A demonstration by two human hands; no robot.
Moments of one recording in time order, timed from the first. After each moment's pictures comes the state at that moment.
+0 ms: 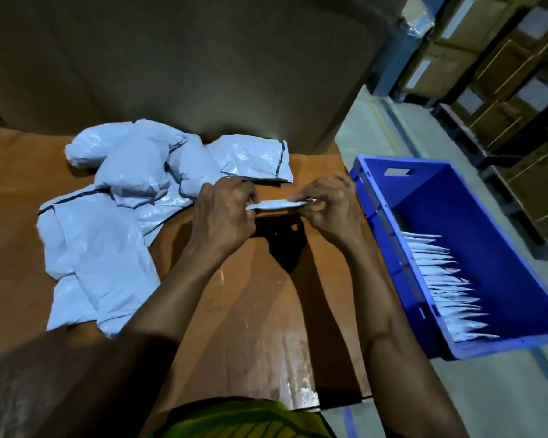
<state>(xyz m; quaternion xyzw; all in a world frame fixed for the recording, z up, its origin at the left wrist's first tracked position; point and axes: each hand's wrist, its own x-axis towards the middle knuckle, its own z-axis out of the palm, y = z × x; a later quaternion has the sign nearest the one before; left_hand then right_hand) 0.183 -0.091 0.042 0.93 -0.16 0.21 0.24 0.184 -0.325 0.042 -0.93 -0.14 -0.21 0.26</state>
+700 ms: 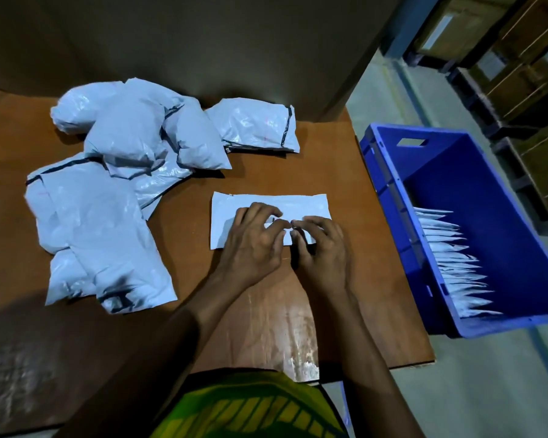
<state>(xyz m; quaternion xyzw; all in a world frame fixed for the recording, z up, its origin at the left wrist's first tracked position) 0.129 -0.121 -0.047 0.89 -0.27 0.20 0.29 0.090 -0.289 -0.058 -0.93 0.02 -0.25 0.28</state>
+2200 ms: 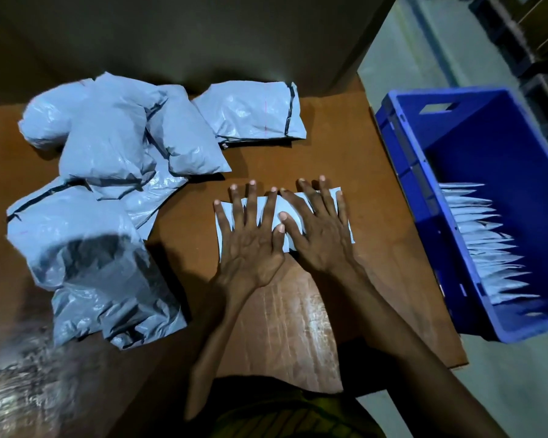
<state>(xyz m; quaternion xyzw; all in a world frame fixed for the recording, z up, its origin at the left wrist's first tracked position) 0.162 -0.117 -0.091 0.98 -0.17 0.04 0.13 0.149 -0.287 -0.074 -0.98 -0.03 -0.10 0.15</state>
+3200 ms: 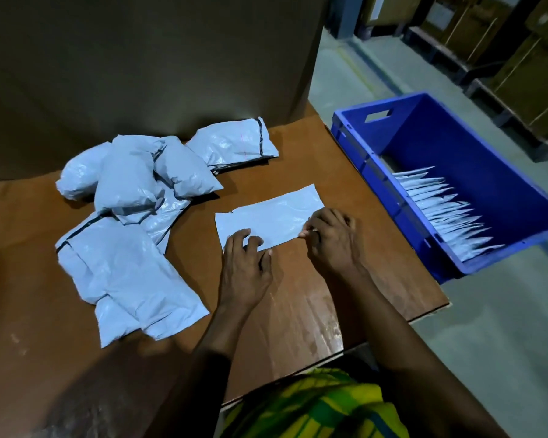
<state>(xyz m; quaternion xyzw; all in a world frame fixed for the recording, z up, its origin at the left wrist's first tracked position) 0.100 -0.084 -0.067 0.91 -0.18 0.05 0.36 0.079 -0.299 -0.049 -0.96 0.06 -0.20 0.17</state>
